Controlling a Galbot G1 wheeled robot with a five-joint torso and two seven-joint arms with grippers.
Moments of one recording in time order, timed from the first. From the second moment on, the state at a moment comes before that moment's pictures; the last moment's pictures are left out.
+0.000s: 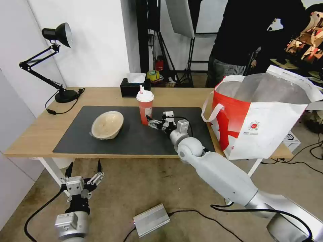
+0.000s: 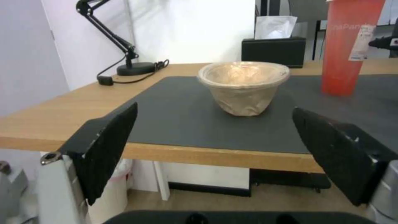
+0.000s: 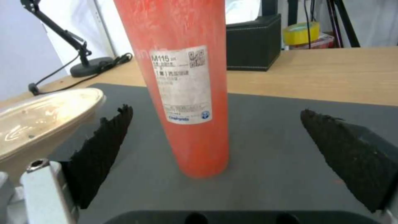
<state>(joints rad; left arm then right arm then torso) 1.73 -1.59 -0.68 -2.18 0.00 -0.10 -0.05 -0.43 1.22 -0.39 1.37 0.88 -0.04 0.21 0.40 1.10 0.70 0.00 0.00</state>
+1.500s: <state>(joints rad) 1.73 -1.59 -0.68 -2.17 0.00 -0.12 -0.05 -0.35 1.29 -0.44 1.19 0.87 0.00 0.15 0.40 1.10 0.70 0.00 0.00</state>
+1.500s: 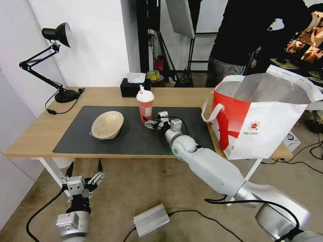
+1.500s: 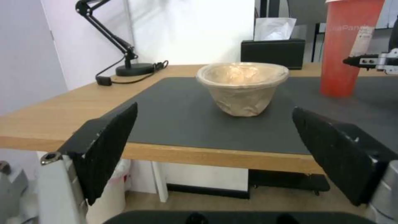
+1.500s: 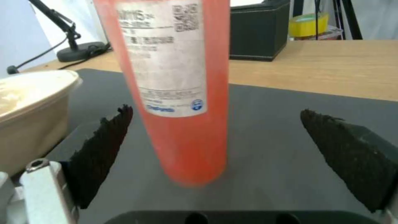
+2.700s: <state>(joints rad) 1.71 -1.59 -0.68 -2.15 0.00 -0.12 -0.05 -0.31 1.36 -0.43 1.08 0.84 0.02 0.11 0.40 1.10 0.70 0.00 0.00</state>
